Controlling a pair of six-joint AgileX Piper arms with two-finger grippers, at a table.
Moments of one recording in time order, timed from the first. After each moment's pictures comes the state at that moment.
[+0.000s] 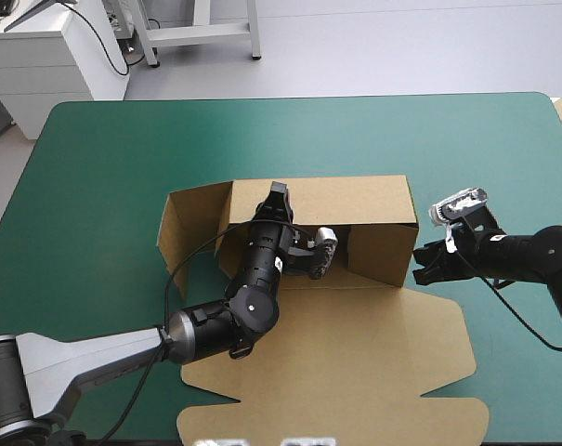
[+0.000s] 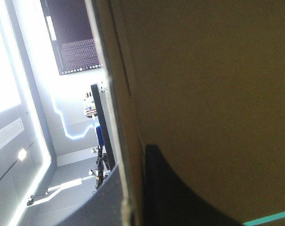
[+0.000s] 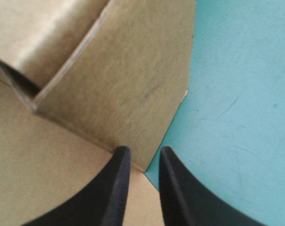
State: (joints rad) left arm -1.06 1.62 -1.00 1.75 0.82 -0.38; right arm -0.08 1.22 -0.85 0.73 0.81 -0.97
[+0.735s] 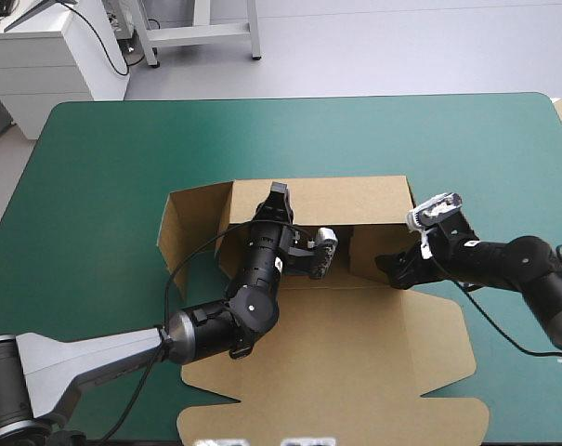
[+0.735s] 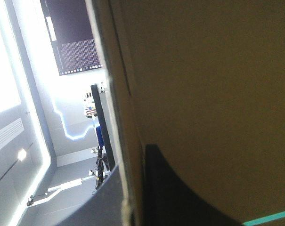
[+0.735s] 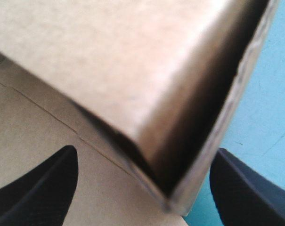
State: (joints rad) left arm -1.06 1.62 -1.00 1.75 0.82 -0.38; right arm 0.07 1.23 -0.78 0.86 0.66 -1.02
